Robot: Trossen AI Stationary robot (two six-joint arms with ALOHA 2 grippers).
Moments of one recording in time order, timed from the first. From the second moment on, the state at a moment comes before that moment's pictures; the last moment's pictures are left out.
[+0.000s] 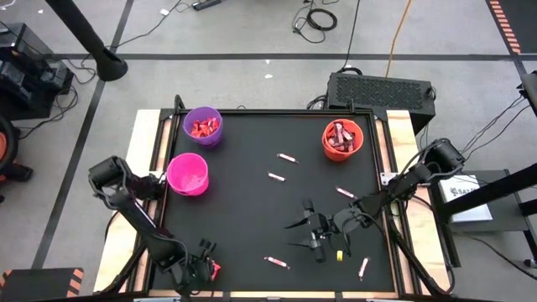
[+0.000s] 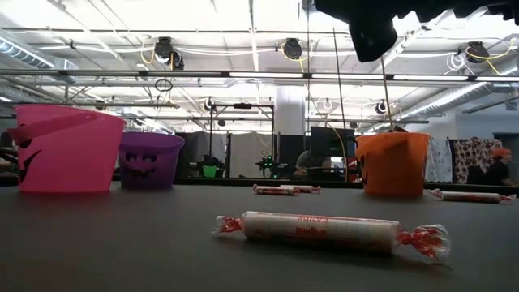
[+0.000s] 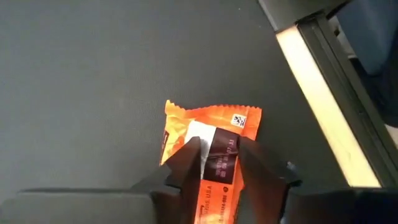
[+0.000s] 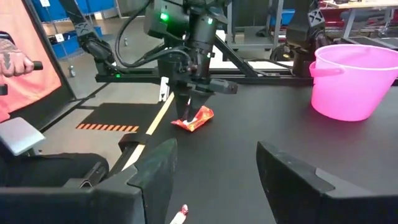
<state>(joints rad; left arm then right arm) -0.95 1.72 0.92 -0.32 -0.17 -0.46 0.53 1.54 0.68 0.66 0.31 0.20</state>
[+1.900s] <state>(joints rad) 0.80 1.31 1.11 -0.82 -0.25 0.29 0.51 1.54 0.68 0.71 0.32 -0.05</state>
